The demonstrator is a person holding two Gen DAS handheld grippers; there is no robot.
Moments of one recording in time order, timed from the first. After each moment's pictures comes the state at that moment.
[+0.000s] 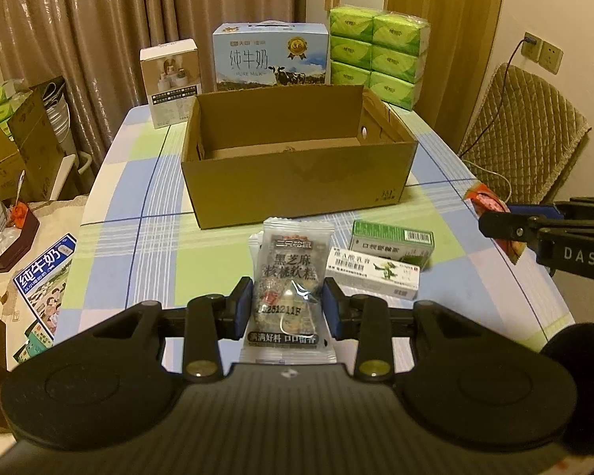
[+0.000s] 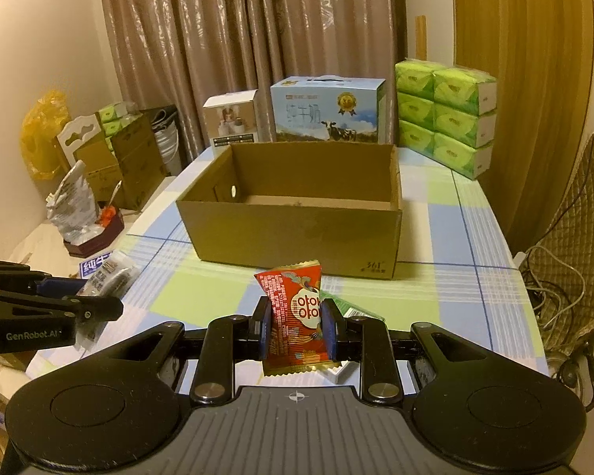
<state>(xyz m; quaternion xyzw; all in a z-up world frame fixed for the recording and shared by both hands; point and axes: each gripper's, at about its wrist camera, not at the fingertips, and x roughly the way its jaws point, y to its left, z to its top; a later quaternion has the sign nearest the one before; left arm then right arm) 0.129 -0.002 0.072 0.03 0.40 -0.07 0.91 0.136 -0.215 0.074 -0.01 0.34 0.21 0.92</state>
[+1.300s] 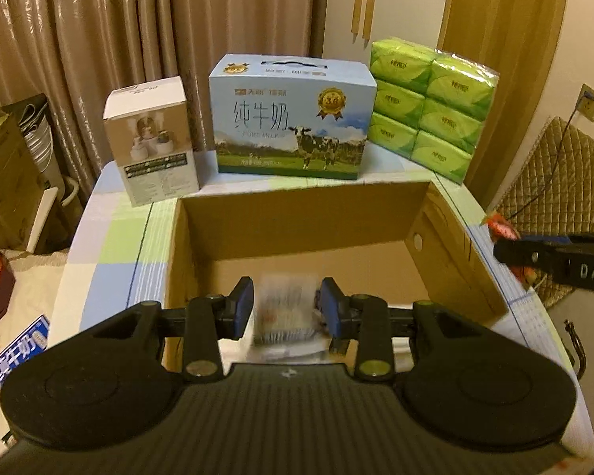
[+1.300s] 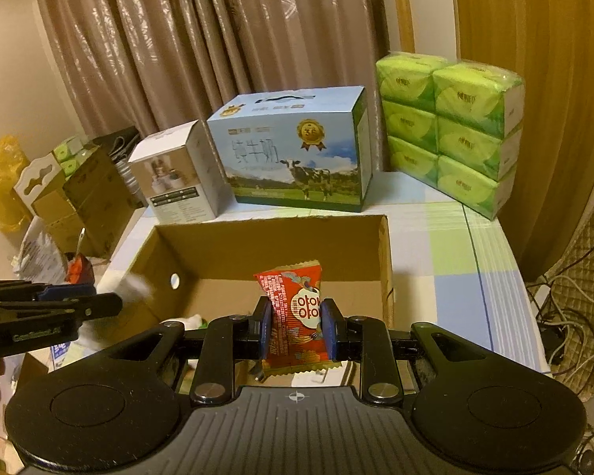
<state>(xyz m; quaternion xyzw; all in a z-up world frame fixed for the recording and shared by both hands) 0.393 0.006 0.080 0.01 0.38 -0.07 0.92 0.386 -0.204 0.087 0.04 0.38 0.18 0.91</state>
